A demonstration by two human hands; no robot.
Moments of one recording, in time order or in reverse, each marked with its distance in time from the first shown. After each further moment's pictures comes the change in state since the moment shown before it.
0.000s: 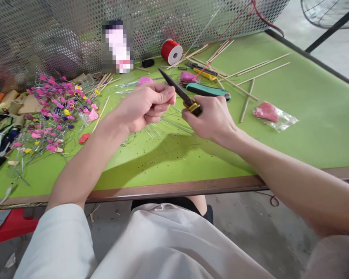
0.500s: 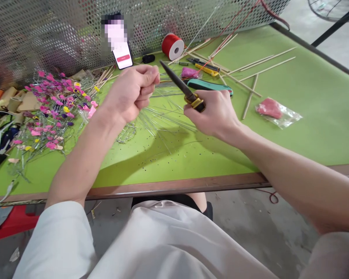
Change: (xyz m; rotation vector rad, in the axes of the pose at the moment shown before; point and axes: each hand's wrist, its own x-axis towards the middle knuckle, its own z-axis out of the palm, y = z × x) left_hand -0.001 0.013 -0.006 -0.021 0.278 0.137; right_hand 0.000 0.005 0.002 0.015 0.013 -0.038
